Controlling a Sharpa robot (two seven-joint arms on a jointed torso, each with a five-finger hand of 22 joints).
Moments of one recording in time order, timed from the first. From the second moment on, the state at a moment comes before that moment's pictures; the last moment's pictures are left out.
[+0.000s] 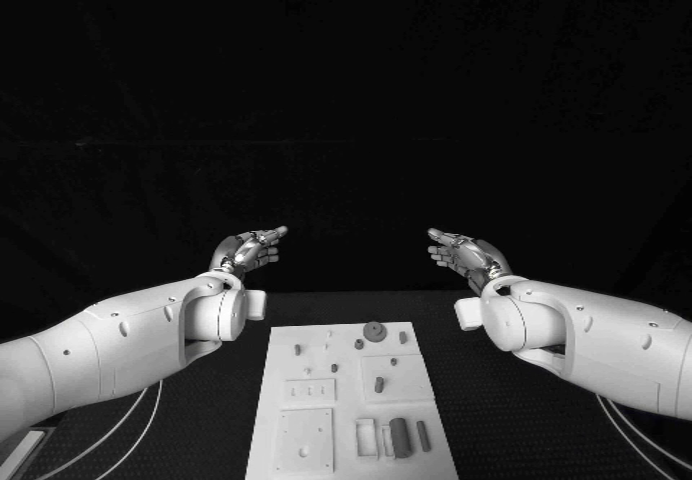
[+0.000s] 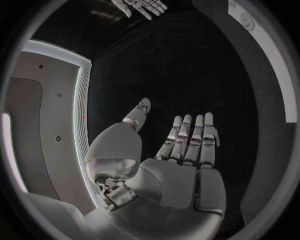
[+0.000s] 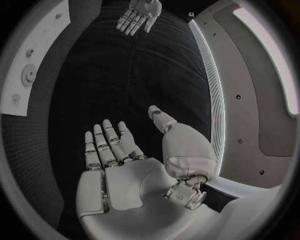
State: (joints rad) left arm 1.25 -0.67 -0.13 1.15 0.02 -0.55 0.35; left_hand 0.87 -0.01 0.33 -0.27 0.05 0.51 0.14 0.31 0.45 0.71 0.16 0.08 0.07 0.57 0.19 0.12 0.59 0.01 0.59 0.12 0.07 0.68; right arm 1.23 -0.73 -0.10 1.29 -0.05 -0.48 0.29; right_hand 0.79 0.00 0.49 -0.14 0.04 0.41 0.16 0.29 0.40 0.62 0.24 0.09 0.07 0.38 0.25 0.19 0.41 0.02 0.17 0.22 0.05 0.97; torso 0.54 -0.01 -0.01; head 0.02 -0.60
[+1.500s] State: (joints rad) left arm 1.32 -0.81 -0.15 1.37 -0.07 -0.31 0.22; left_hand 1.07 -0.08 0.46 -0.29 0.06 0.65 0.18 0.35 0.45 0.92 0.19 0.12 0.10 0.81 0.19 0.24 0.63 0.04 0.75 0.09 0.14 0.74; right arm 1.28 -0.60 -0.11 1.07 -1.25 -0.25 0.12; right_hand 1.18 -0.09 0.48 -0.29 0.05 0.74 0.19 0.39 0.45 1.17 0.09 0.21 0.17 1.28 -0.02 0.85 0.80 0.24 1.20 0.04 0.46 1.31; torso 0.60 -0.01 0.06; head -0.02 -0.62
